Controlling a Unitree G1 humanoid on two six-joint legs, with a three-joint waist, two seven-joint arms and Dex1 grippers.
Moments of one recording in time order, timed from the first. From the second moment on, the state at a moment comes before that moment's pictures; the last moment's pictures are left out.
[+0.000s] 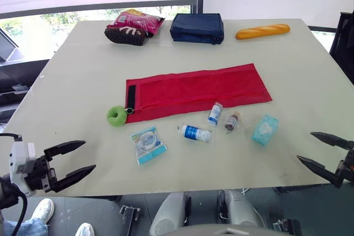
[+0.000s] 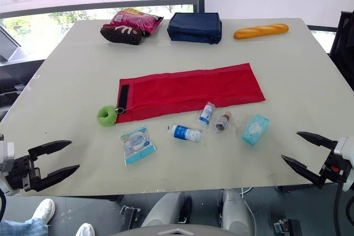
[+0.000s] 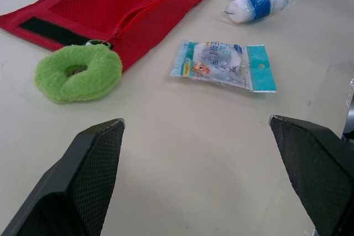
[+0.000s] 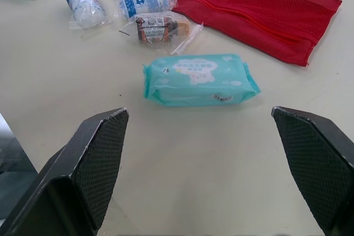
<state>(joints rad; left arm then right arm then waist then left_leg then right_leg) 0.29 0.84 0.62 0.25 -0.59 -0.04 -1.54 0.41 -0.71 -0.56 -0.24 0.55 0.08 1.17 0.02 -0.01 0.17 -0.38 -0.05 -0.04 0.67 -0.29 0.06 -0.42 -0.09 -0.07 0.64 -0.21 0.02</state>
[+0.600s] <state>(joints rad) 0.28 0.86 0.62 0.25 -0.59 -0.04 -1.54 0.41 -0.71 -0.56 -0.30 0.56 0.11 1.15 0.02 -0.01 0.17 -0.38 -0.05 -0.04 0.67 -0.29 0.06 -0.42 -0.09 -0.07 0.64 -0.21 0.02</state>
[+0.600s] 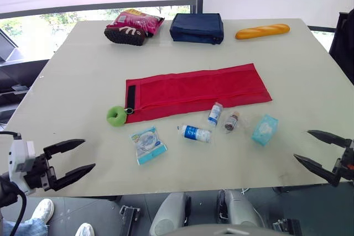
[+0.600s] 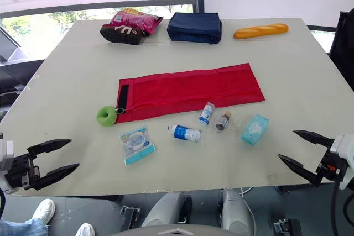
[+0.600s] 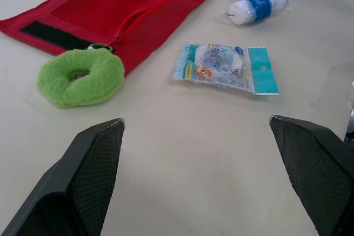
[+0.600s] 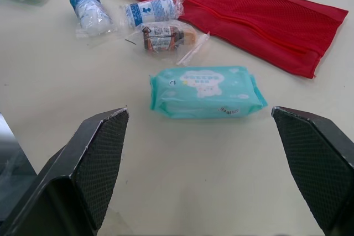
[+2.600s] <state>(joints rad) -0.37 0.48 0.39 -0.30 -1.19 1.17 -0.40 -0.21 -0.49 0.01 -0.75 0.91 0.78 0.40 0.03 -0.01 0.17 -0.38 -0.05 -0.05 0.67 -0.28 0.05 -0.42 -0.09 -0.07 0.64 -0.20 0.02</state>
